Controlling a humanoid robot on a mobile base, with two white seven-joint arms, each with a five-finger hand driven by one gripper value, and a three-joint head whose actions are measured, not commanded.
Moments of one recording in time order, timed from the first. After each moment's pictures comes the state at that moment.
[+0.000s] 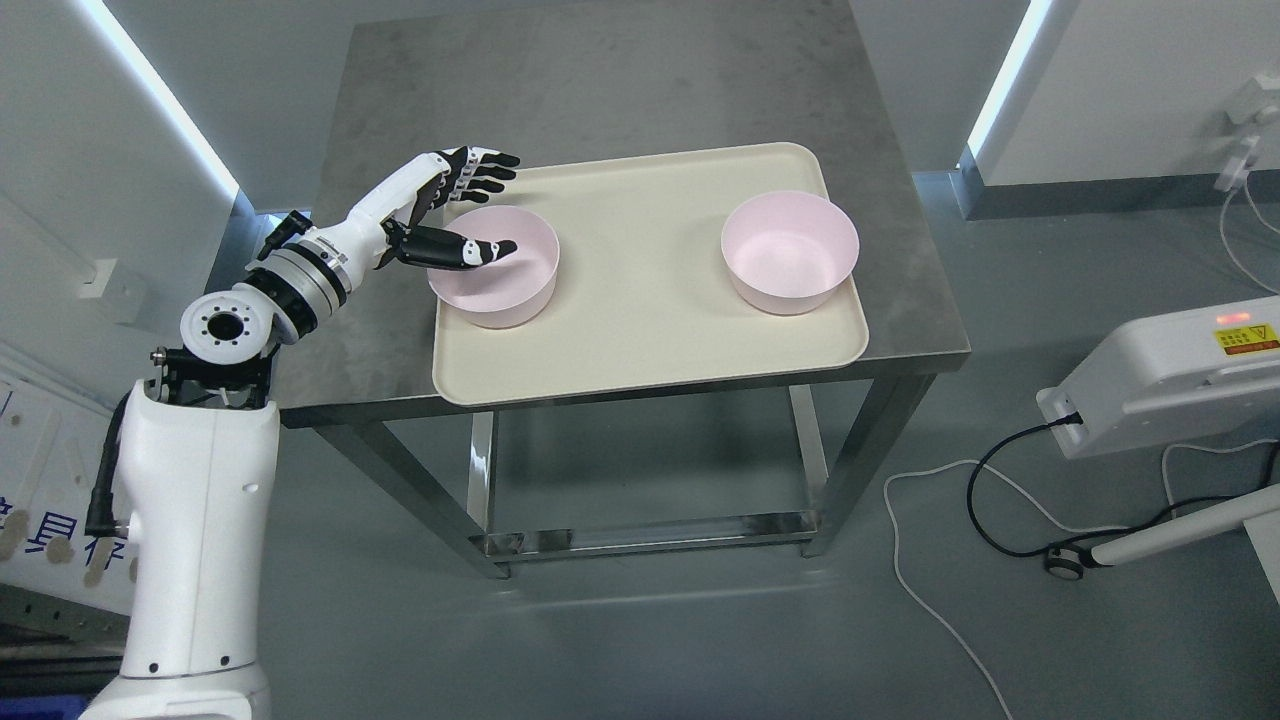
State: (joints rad) left arm -0.63 0.27 -0.02 -1.38 -0.26 0.12 -0.70; right arm 0.05 0.00 -0.09 -0.20 -0.09 0.01 0.06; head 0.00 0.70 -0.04
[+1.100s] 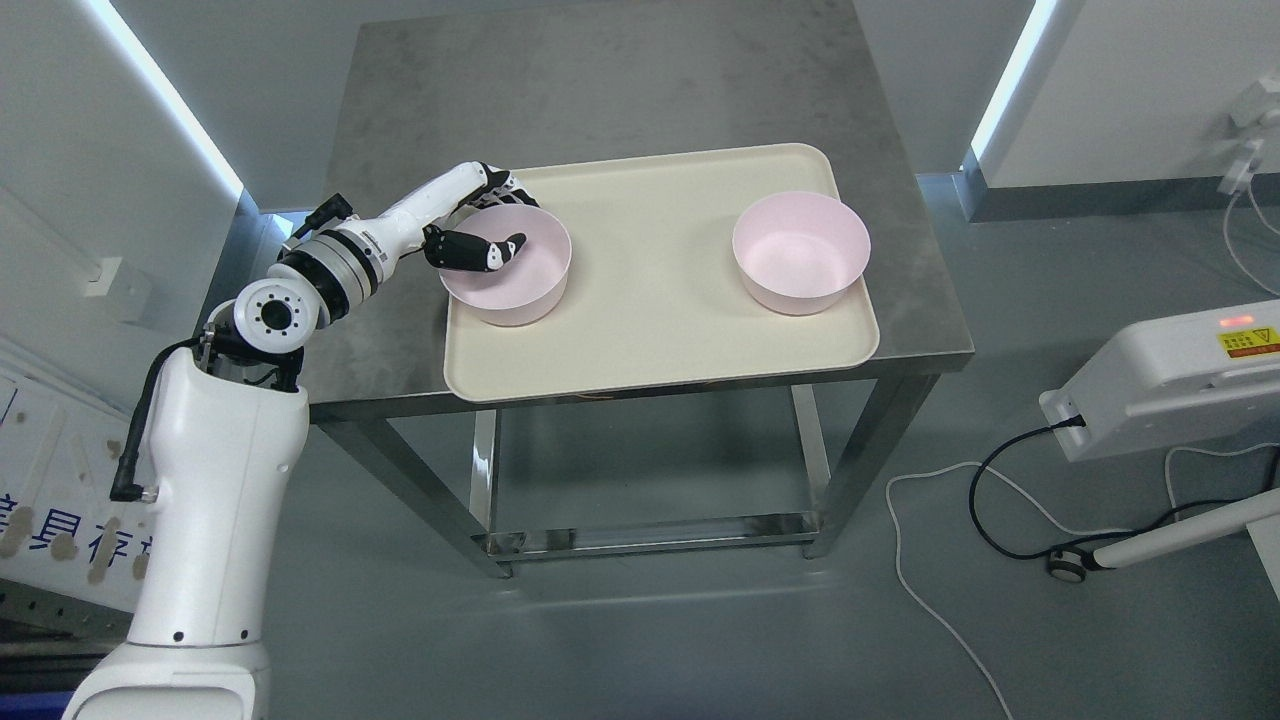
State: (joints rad) left arm -0.68 0.27 -0.13 -1.31 -0.48 -0.04 -0.70; right arm 0.05 0.00 -0.09 -0.20 -0.09 0.01 0.06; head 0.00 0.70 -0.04
